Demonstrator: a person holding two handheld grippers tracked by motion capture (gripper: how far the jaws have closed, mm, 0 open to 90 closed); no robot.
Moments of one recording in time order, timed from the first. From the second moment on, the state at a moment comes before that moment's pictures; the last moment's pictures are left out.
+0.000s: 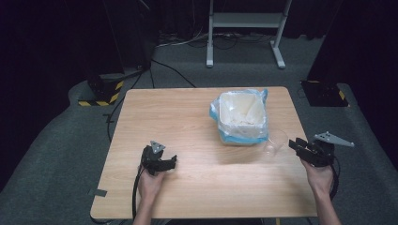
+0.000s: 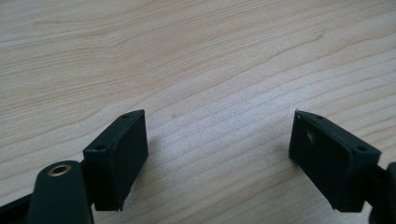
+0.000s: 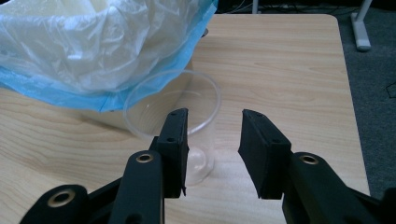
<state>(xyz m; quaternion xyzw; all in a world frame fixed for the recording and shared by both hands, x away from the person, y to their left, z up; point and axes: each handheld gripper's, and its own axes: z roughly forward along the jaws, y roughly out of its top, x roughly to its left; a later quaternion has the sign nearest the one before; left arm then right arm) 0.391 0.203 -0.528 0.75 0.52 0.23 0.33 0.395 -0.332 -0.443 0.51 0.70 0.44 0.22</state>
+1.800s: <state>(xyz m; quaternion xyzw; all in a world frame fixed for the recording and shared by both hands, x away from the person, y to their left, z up) 0.391 0.203 -0.528 0.75 0.52 0.23 0.33 0.421 -0.330 -0.406 0.47 0.74 0.42 0.22</state>
